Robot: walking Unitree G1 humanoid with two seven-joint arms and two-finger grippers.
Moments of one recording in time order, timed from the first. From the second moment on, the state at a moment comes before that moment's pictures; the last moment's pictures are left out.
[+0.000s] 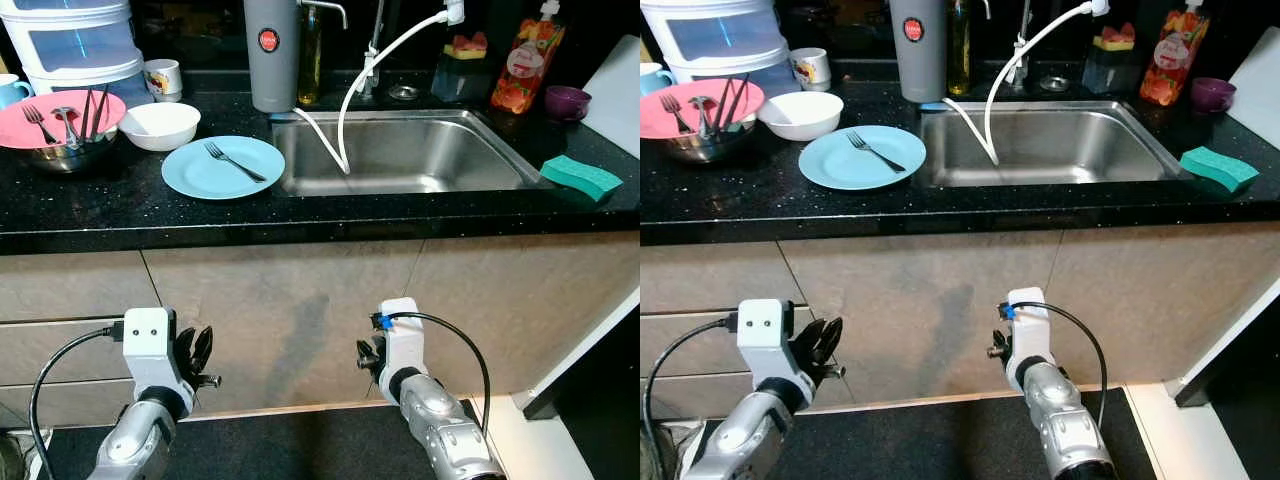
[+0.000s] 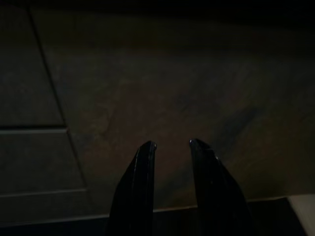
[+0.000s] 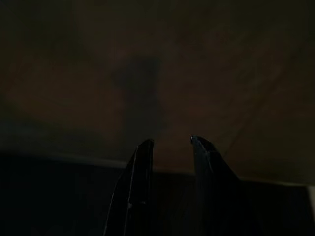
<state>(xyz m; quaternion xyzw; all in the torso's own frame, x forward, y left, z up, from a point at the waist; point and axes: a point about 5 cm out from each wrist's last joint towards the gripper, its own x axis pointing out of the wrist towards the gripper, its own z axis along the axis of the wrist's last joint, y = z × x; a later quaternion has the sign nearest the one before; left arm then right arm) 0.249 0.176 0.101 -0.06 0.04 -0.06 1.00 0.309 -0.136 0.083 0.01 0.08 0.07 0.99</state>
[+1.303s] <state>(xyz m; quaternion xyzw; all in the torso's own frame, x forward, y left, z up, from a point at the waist) 0.257 0.167 0.082 -0.02 0.05 -0.01 1.00 0.299 -0.152 0.054 -0.03 0.13 0.08 0.99</state>
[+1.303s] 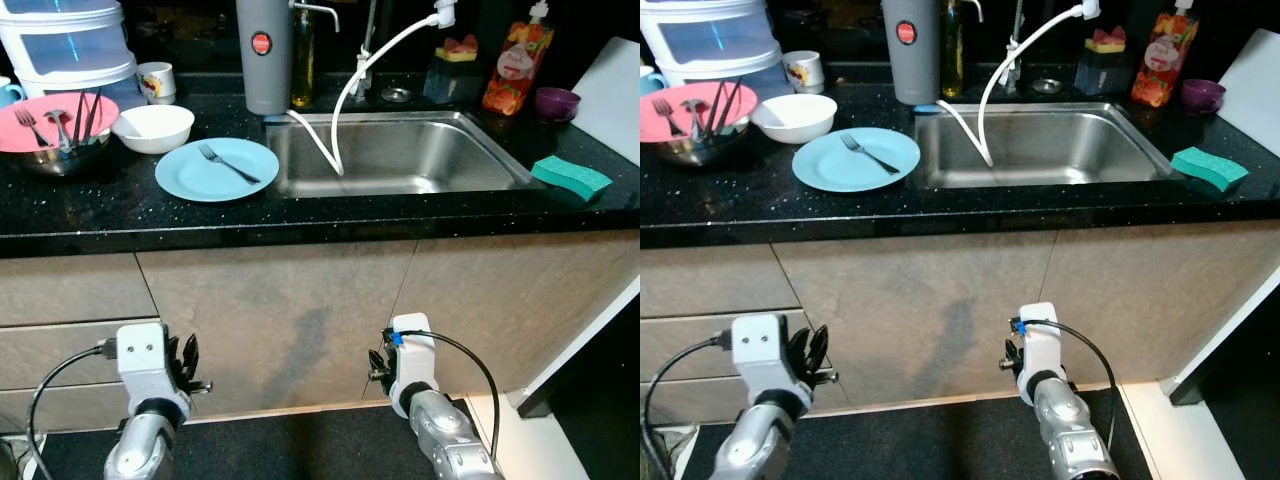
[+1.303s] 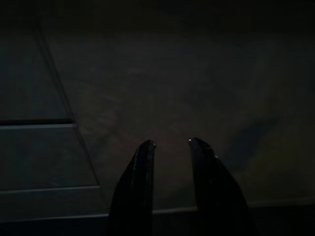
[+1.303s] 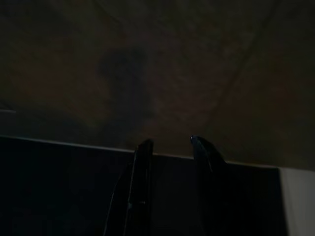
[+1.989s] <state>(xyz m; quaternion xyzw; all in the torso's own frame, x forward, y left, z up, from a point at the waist) 0.259 0.169 0.107 -0.01 0.01 0.00 1.00 0.289 -0.137 0.128 -0.02 -0.01 0.15 0.99</state>
